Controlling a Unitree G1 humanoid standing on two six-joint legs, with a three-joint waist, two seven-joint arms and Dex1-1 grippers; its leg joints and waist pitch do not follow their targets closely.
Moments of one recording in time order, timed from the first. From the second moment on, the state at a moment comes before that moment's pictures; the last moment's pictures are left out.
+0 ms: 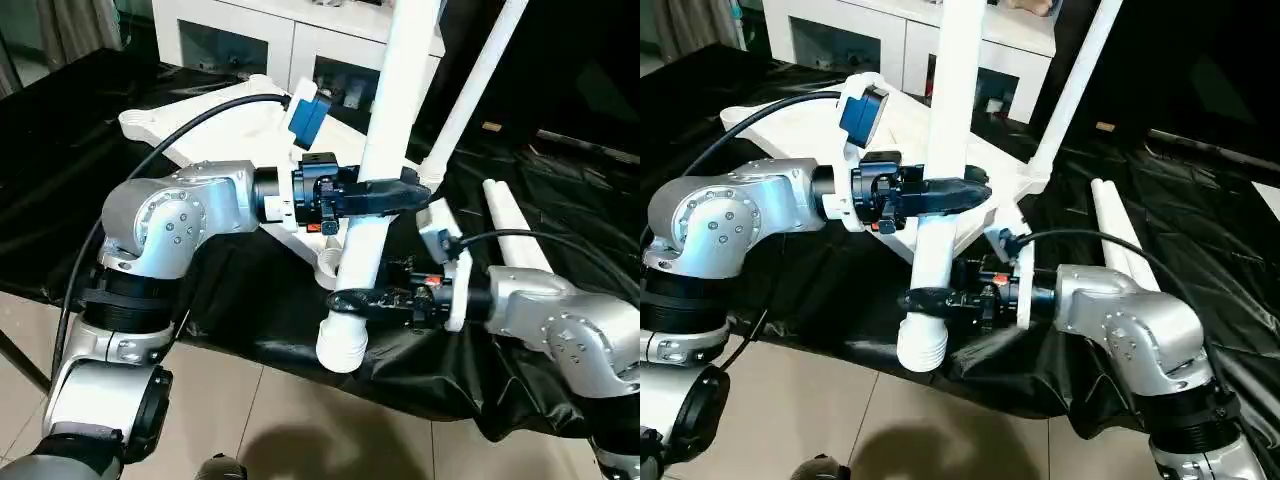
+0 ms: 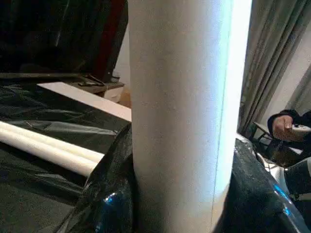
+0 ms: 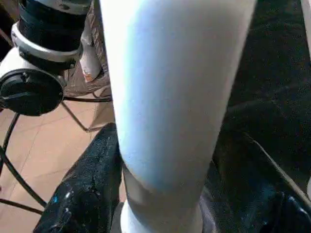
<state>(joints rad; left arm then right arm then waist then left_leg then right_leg) -0.85 0.31 -0.06 0.03 -0.78 0.99 -0.92 -0.41 -0.48 0.16 -0.21 0.73 0.85 0.91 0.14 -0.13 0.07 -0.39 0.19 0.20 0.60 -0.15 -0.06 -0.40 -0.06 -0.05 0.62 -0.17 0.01</state>
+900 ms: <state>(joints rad) -0.85 0.29 -0.05 0.03 -0.78 0.99 -0.91 -0.40 -0.46 0.16 -0.20 0.71 0.83 0.94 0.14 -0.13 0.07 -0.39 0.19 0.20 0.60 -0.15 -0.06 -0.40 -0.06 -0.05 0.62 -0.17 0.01</state>
